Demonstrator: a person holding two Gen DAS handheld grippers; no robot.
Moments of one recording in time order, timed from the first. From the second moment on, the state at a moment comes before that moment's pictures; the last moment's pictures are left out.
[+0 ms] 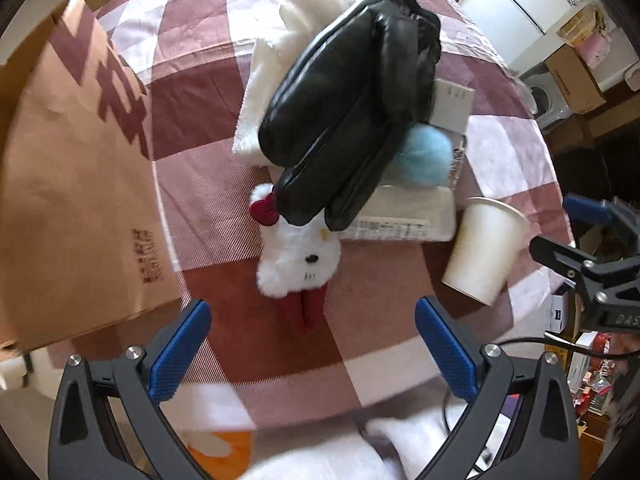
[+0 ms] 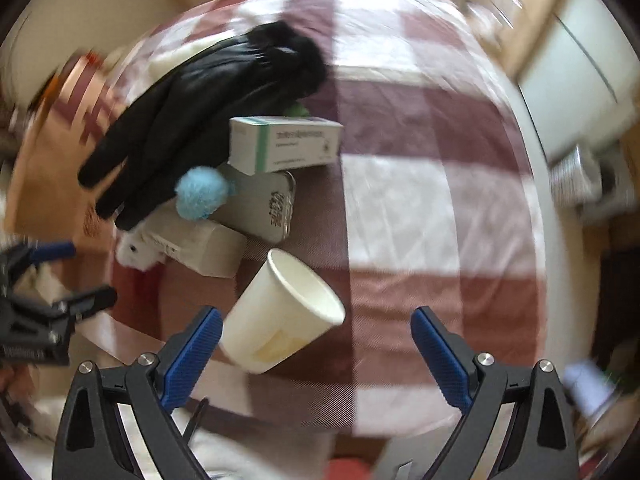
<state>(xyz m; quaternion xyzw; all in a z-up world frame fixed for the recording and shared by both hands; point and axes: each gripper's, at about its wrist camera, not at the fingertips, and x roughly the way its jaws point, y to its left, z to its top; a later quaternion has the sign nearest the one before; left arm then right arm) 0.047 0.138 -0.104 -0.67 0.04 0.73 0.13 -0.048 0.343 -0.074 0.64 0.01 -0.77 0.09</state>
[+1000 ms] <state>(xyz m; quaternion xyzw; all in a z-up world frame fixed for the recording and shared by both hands) 0.052 0.118 -0.144 -0.64 0.03 0.75 0.17 -0.067 0.329 -0.105 0.68 -0.04 -0.70 0.20</state>
